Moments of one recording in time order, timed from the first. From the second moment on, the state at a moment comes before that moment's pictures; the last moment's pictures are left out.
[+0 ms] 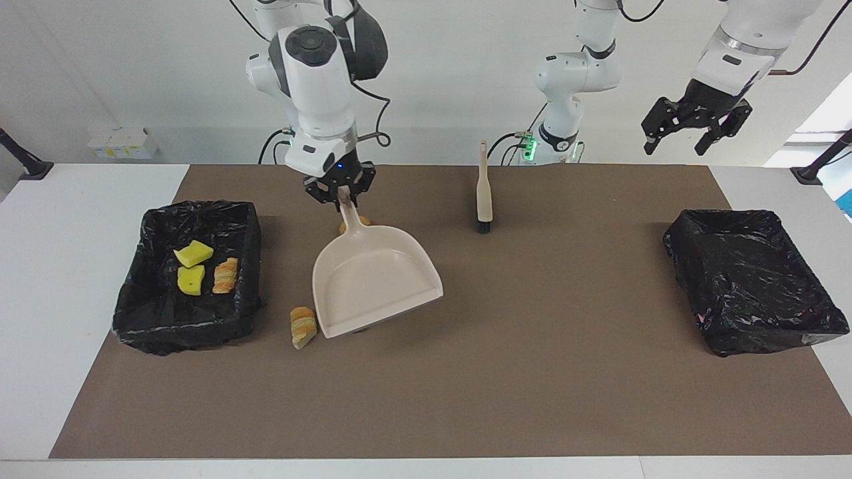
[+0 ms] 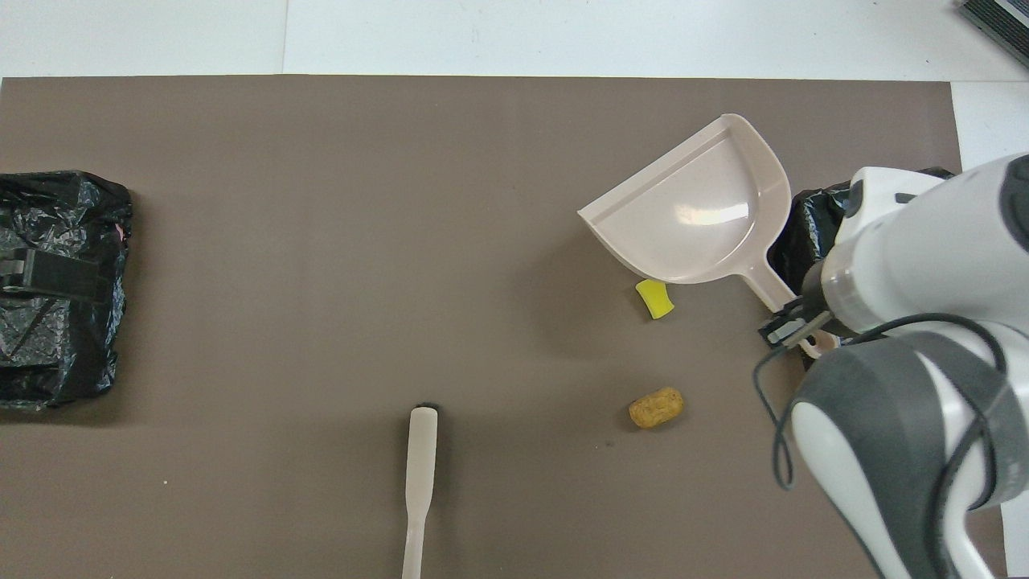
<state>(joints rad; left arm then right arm) 0.01 -0.07 -0.09 -1.51 -0.02 1.44 -0.02 0.28 0.07 0.14 -1.78 -0.01 1.84 0.14</state>
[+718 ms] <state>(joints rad) -0.08 -0.07 0.03 -1.50 -0.02 1.44 -0.01 0.56 0.64 0.14 -1.35 -0.01 2.09 0.71</state>
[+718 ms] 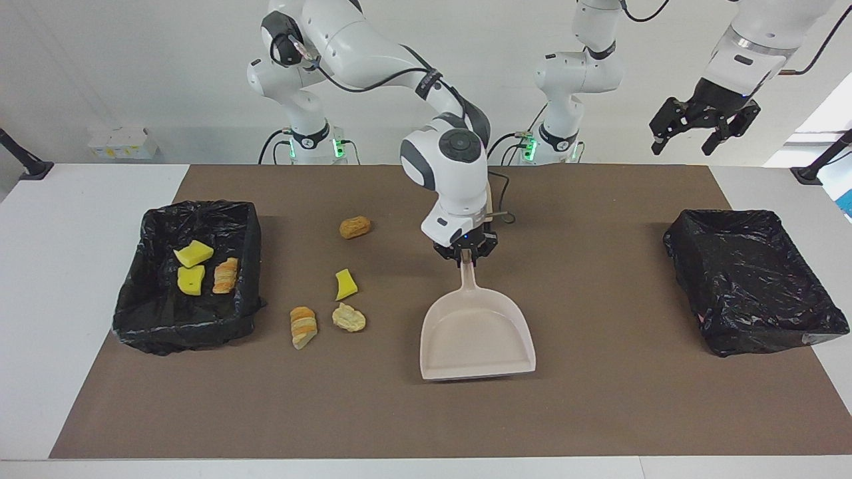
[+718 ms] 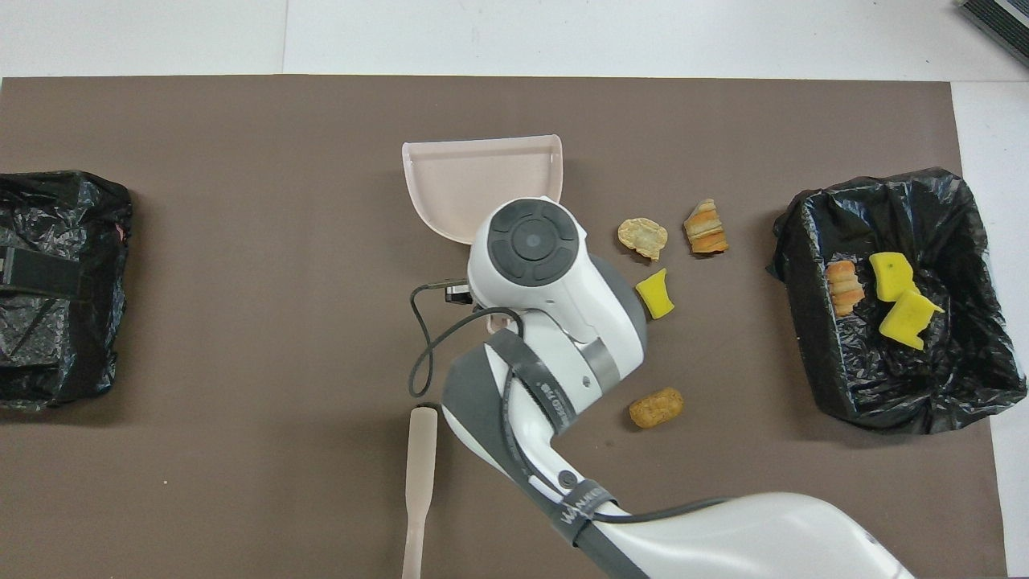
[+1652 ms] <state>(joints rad) -0.08 -0.07 0.04 -1.50 -0.02 1.44 -0.01 0.58 0.61 0.11 -1.18 -0.11 1.88 0.69</state>
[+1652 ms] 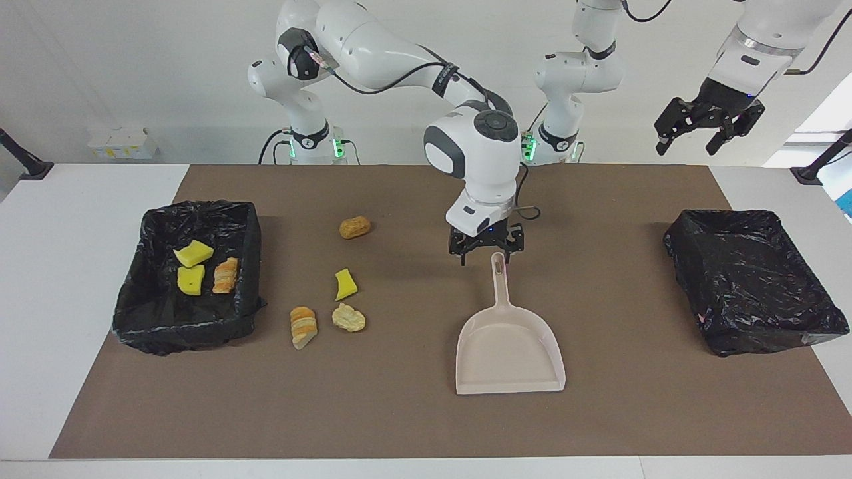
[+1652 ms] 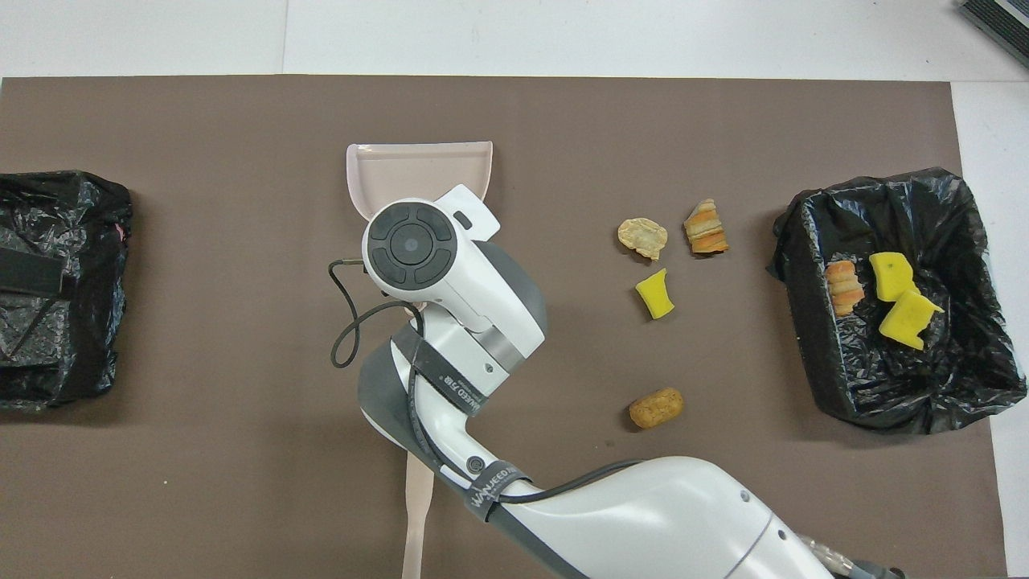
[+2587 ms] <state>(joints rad) -0.15 0.02 0.03 -1.51 -0.02 1.59 -0.01 0.18 0.43 0.11 -1.18 -0.12 1.61 0.02</state>
